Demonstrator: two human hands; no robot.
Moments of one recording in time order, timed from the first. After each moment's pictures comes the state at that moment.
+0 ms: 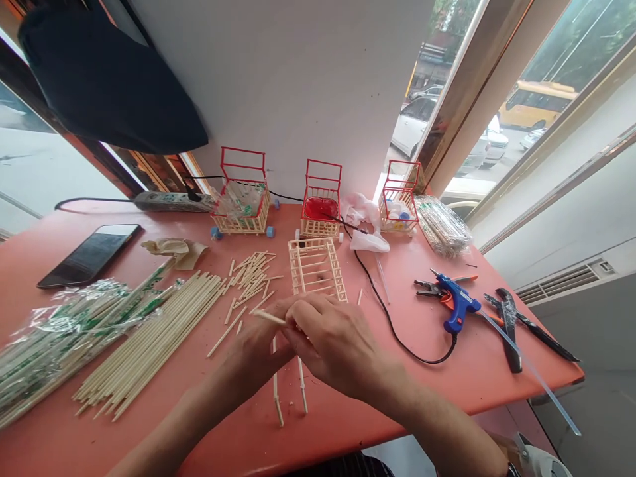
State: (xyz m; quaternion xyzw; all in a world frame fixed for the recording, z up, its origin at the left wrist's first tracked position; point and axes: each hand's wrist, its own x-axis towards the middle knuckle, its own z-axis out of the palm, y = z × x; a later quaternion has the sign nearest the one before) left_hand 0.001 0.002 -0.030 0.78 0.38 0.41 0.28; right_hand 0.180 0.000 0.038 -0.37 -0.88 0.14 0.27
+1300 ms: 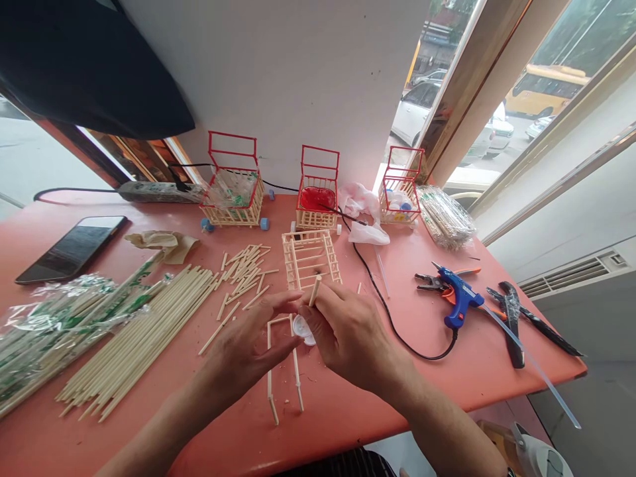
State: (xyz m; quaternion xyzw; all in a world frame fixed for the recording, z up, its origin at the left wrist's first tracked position) left_hand -0.005 0.000 -0.023 0.79 0.41 0.38 0.26; right_hand 0.197 0.001 0.033 -0.41 -0.83 0.17 0.34
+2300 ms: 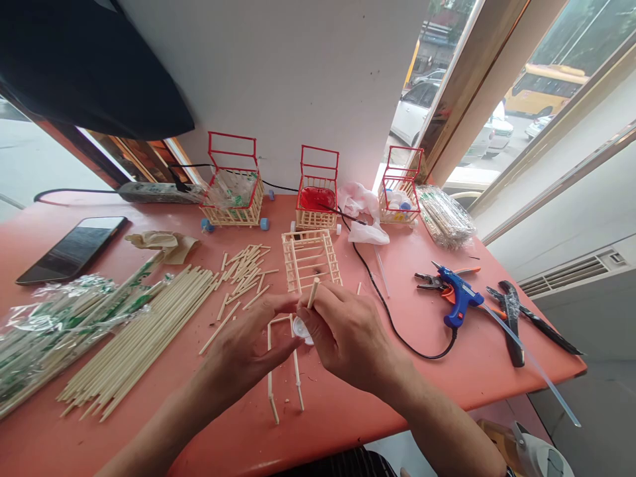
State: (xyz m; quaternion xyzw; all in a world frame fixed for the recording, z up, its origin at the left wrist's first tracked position) left_hand -0.004 -0.001 -0.021 0.80 0.39 0.39 0.24; right_hand 0.196 -0.002 0.033 -0.41 -0.83 0.15 0.34
